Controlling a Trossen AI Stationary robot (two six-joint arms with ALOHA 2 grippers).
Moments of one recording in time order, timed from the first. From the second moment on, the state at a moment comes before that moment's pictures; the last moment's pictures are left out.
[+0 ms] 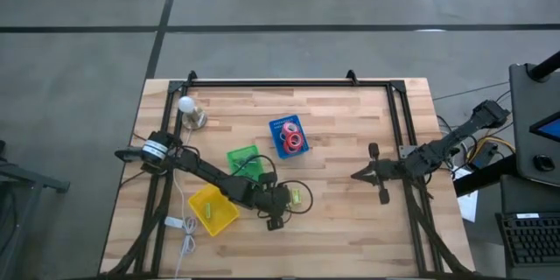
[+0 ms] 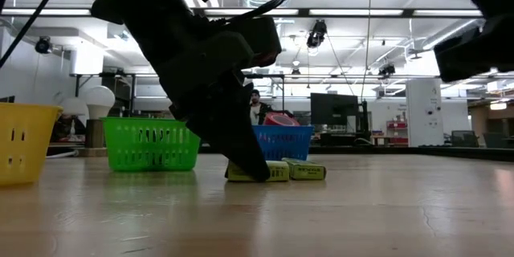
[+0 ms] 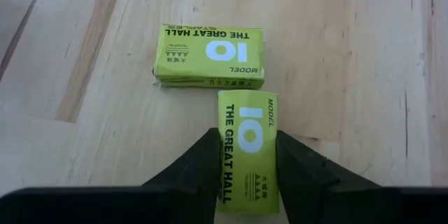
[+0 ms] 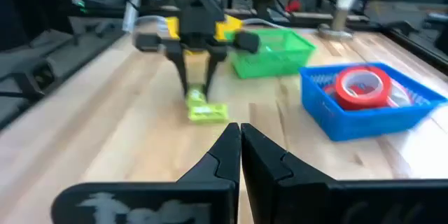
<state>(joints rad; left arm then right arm) -0.36 1.96 1.17 -0.14 -0.24 -0.47 0.56 0.42 0.04 0.14 0.45 0.13</state>
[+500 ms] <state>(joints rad) -0.36 1.96 1.17 -0.13 -0.24 -0.48 0.38 0.41 0.01 0.13 0.13 0.04</state>
